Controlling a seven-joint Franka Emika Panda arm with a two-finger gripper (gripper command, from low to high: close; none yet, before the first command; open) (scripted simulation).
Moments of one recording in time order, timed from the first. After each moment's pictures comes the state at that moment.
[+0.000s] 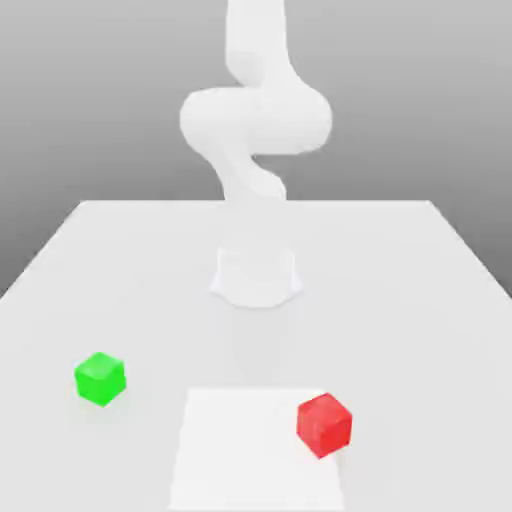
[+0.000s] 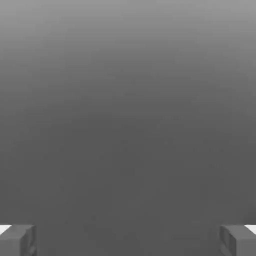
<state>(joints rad) 0.03 -0.71 0.00 -2.34 0.00 2.35 0.76</state>
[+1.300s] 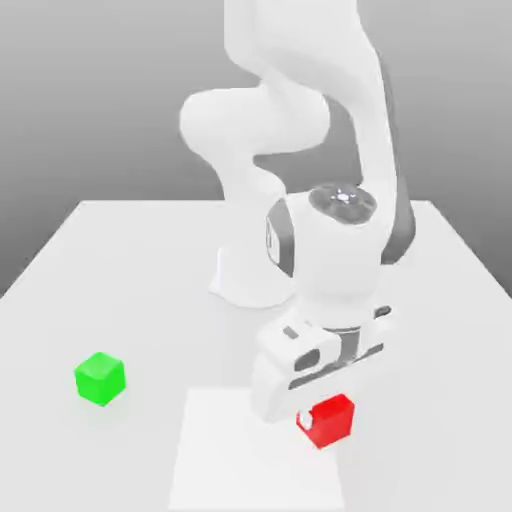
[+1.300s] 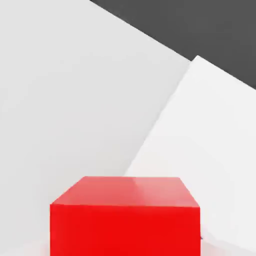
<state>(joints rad) 0.19 0.11 0.02 -2.70 -0.01 2.81 0.47</state>
